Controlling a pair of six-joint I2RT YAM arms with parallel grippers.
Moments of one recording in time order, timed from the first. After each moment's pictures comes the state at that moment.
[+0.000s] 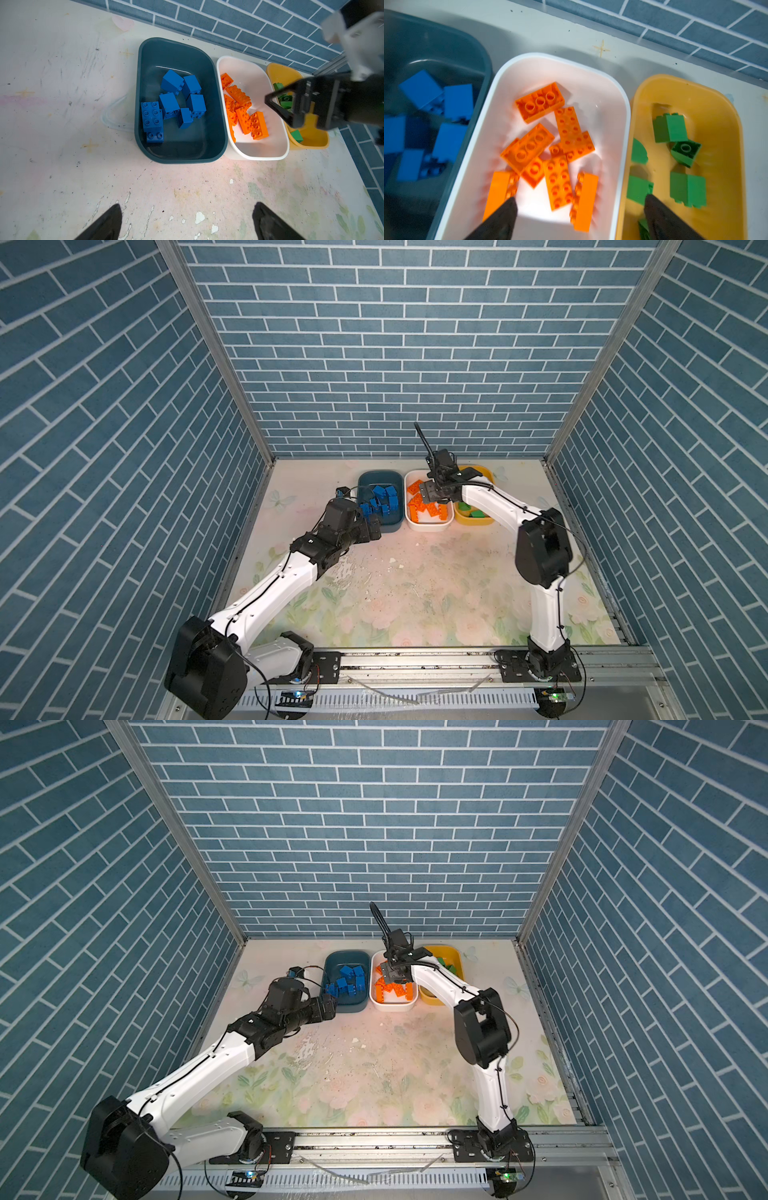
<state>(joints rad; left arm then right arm) -0.48 1.18 0.84 -0.32 -0.08 -0.53 0.60 1.96 1.66 -0.59 0.28 0.15</state>
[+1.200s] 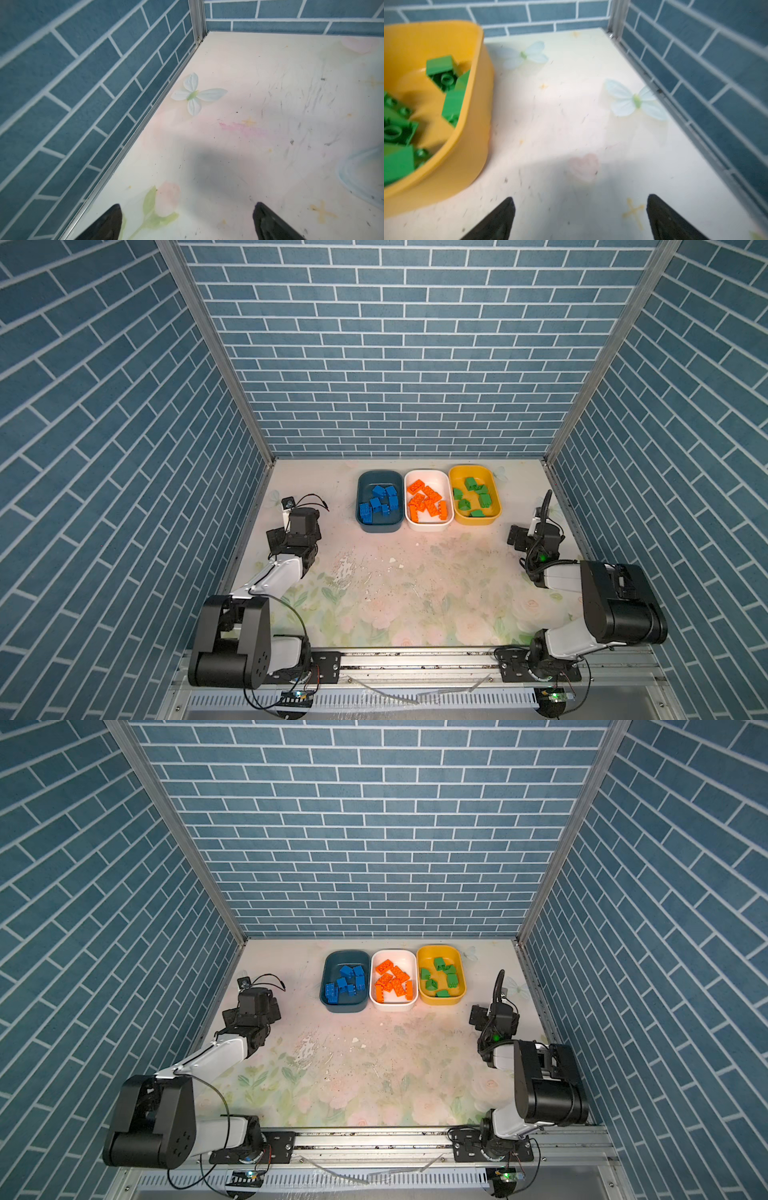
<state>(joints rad) -0.05 1.33 0.59 0.08 -0.54 -0.17 -0.03 1.53 0.37 0.66 0.11 0.04</state>
